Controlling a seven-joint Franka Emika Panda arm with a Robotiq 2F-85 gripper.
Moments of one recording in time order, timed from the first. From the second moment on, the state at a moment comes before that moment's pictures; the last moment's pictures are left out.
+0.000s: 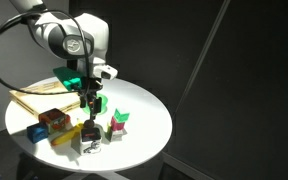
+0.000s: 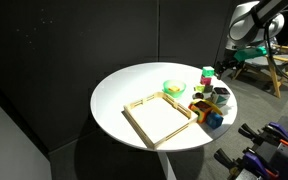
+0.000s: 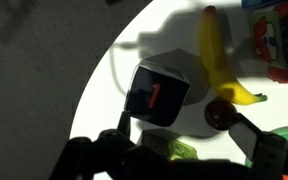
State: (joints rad) arm -0.15 0.12 -0.19 -2.38 -0.06 2.48 0.13
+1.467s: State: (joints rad) arm -0.15 0.18 -0.22 -2.39 -0.03 2.57 0.35
